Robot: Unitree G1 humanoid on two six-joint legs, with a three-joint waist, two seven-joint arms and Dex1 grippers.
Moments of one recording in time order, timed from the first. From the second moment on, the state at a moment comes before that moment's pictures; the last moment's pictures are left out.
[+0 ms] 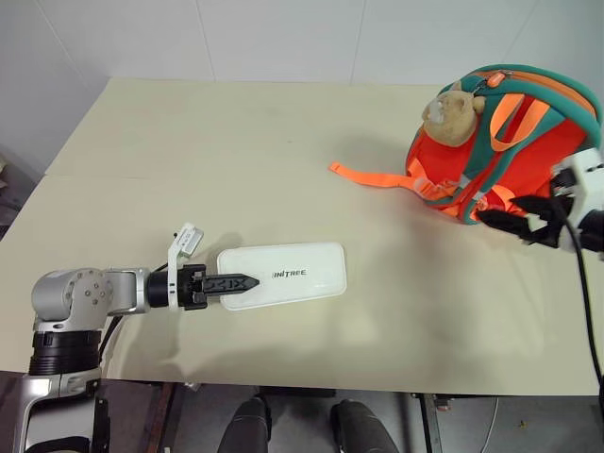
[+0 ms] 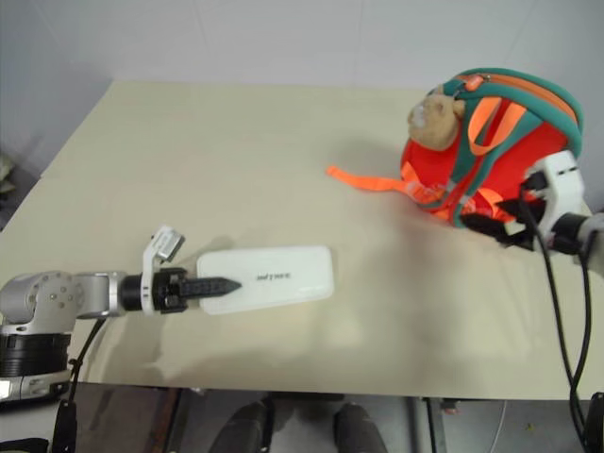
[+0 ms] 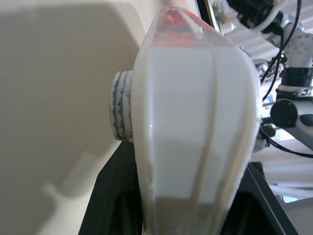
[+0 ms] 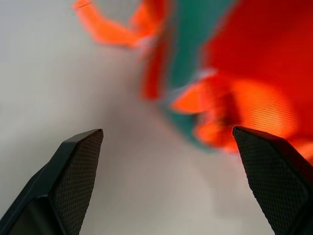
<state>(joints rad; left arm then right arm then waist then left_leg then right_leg) -0.45 0.66 0.23 -0.01 -0.87 1.44 -0.85 -0.62 -1.02 -0.23 0.30 0.47 0.74 0.80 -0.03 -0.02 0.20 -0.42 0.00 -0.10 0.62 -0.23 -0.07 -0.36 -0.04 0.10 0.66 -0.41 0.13</state>
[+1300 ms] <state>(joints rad) -0.45 0.80 0.32 0.19 -0.81 1.12 -0.85 -0.85 -0.58 -0.28 0.02 0.97 1.16 0.82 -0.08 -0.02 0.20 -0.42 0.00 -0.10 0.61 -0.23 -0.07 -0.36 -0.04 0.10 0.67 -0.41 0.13</state>
